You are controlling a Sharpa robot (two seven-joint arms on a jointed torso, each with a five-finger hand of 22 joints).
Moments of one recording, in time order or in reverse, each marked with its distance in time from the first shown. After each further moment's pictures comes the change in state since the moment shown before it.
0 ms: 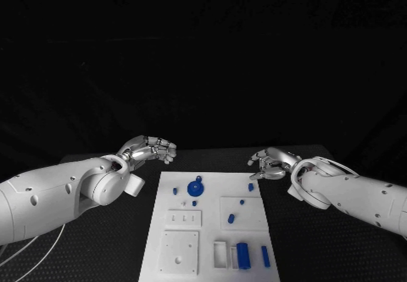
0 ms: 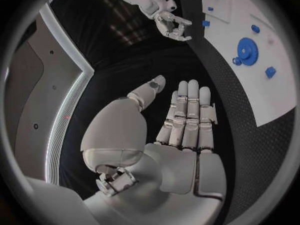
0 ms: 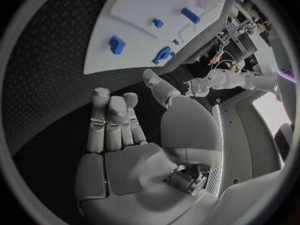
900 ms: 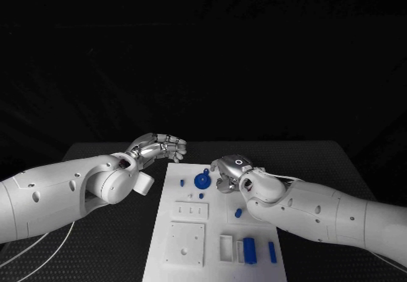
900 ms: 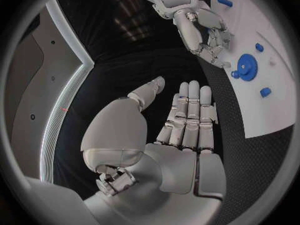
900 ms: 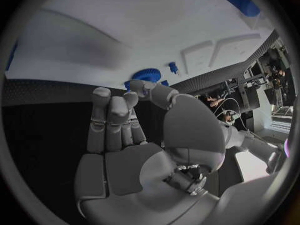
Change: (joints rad) left arm 0.002 -0.020 0.001 0.112 0.060 -0.047 -0.020; left_hand 0.003 0.024 -0.010 0.046 0.009 -0.068 0.015 0.007 -0.016 -0.047 0.021 0.058 -0.003 -0.034 0.012 0.050 0.016 -0.004 0.029 0.011 -0.008 0.036; right arm -0.043 0.295 -0.038 0.050 -0.623 -0.141 -0.460; right_hand -0.003 -0.050 0.407 0.054 0.313 0.028 -0.024 0.000 0.001 0.013 -0.013 -0.032 -0.013 0.001 -0.018 0.000 -0.026 0.011 0.024 0.010 -0.013 0.000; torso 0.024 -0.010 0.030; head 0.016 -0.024
